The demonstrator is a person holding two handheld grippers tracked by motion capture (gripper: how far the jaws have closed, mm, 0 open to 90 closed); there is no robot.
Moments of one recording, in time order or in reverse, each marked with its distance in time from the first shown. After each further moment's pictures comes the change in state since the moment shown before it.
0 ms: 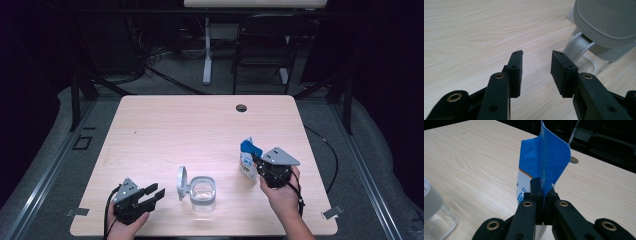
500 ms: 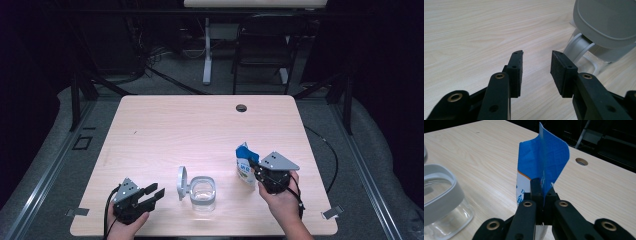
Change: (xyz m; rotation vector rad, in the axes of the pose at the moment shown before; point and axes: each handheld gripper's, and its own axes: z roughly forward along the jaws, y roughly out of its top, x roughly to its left) left arm 0.000 0.000 0.000 -0.008 -0.001 0.004; right arm 0.012 0.000 -0.011 0.000 0.056 -0.025
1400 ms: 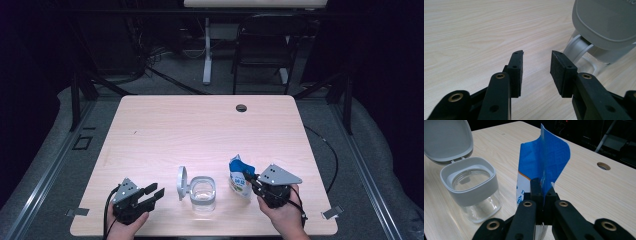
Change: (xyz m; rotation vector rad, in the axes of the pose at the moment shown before) left arm -0.001 0.001 -0.001 -0.004 0.004 0.002; right arm 0.018 -0.009 -0.021 -0.030 0.137 -0.040
